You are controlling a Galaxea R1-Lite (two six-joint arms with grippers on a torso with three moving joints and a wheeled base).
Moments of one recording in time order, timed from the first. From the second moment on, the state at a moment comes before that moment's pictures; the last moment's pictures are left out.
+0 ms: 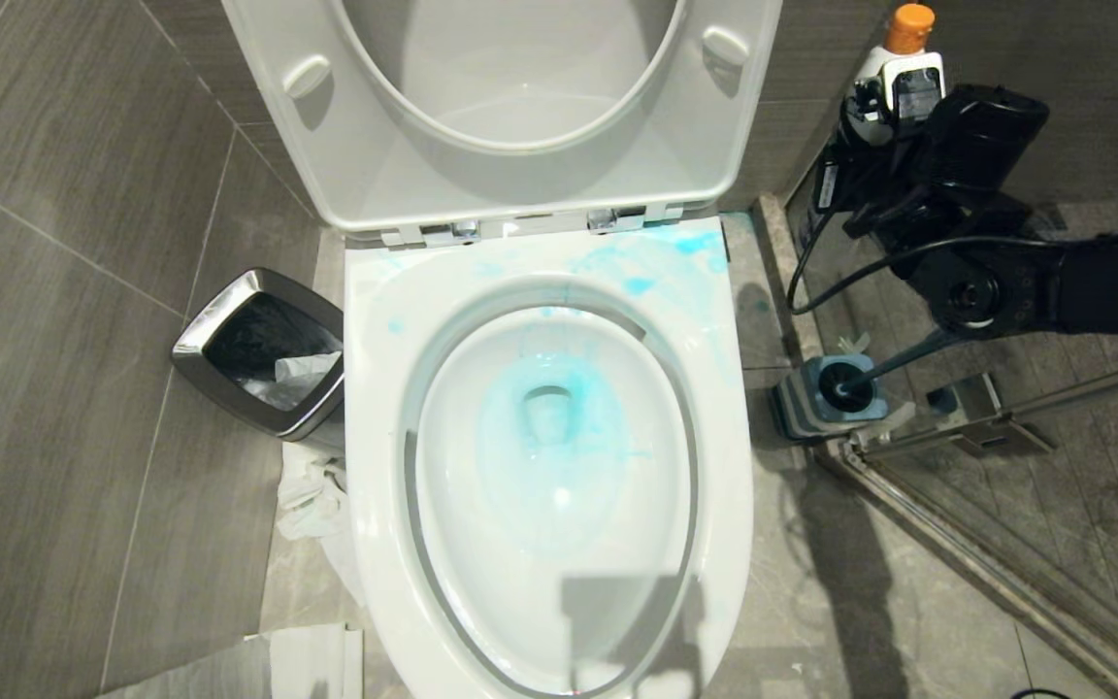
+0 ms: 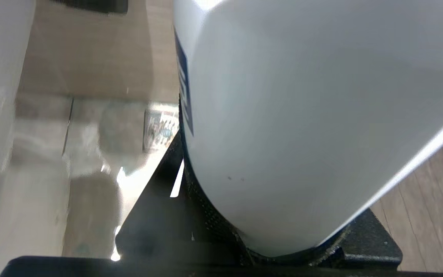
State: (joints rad) left arm 0.00 0.00 0.00 0.00 0.00 0.01; right arm 0.21 2.10 -1.73 -0.70 -0.39 -0.28
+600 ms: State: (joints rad) left arm 0.00 0.00 -0.01 0.01 0.00 0.01; right arm 0.25 2.24 -1.73 -0.86 -0.39 -0.29
